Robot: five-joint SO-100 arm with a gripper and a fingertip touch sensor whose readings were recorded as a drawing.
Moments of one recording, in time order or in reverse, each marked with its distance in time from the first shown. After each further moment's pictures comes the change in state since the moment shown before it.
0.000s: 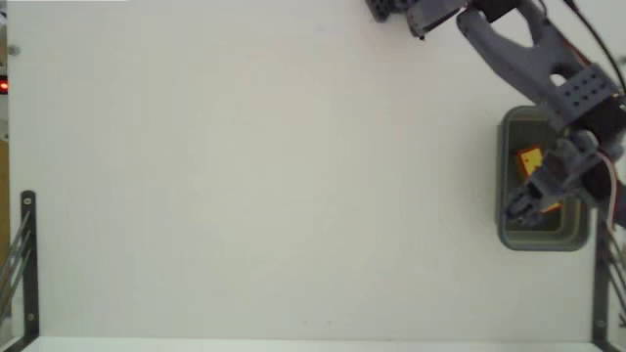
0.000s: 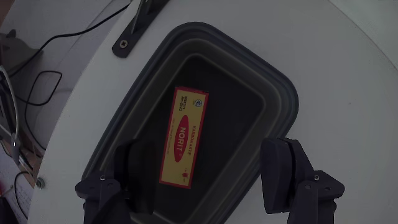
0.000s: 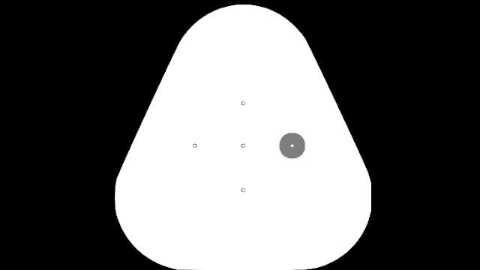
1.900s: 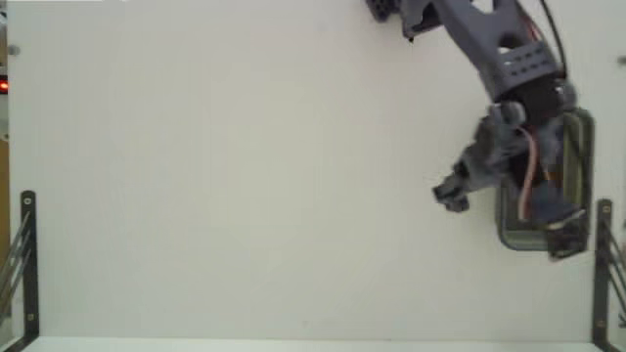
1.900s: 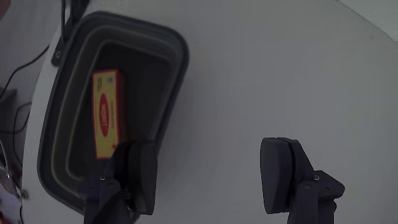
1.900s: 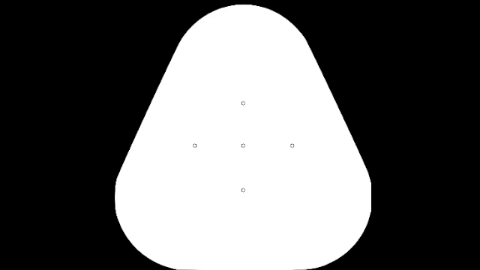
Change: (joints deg) arm 15.8 22.9 22.8 -1.1 0.2
